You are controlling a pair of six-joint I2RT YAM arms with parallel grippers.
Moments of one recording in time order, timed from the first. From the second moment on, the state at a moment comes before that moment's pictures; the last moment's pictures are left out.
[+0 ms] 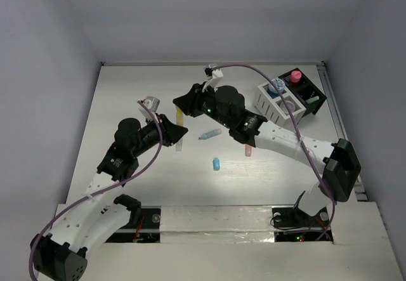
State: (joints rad) left arm -0.43 0.75 0.63 -0.07 0.36 -0.56; right arm 0.93 1.58 1.32 0.22 0.09 0.56
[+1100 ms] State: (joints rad) left arm -0.48 0.81 0.65 -0.11 0.36 -0.55; right arm 0.96 1.48 1.13 0.32 0.14 0.64
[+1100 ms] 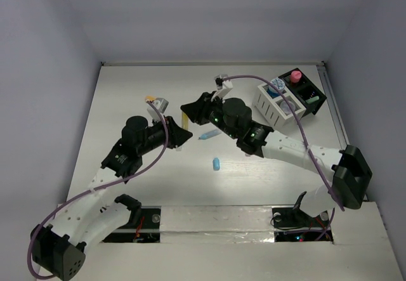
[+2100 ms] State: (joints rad) left arm -0.57 0.81 0.69 -0.25 0.28 -0.49; right arm 0.94 1.42 1.05 0.29 0.01 0.60
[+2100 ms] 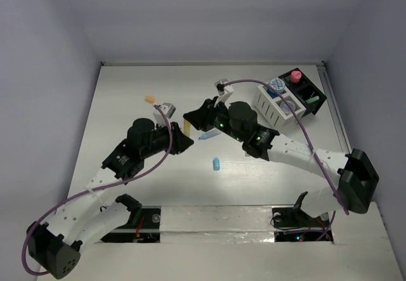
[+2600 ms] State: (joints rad) left arm -0.62 0.80 0.69 -0.10 0.26 -0.49; right arm 0.93 1.27 1.07 0.18 0.05 0.61
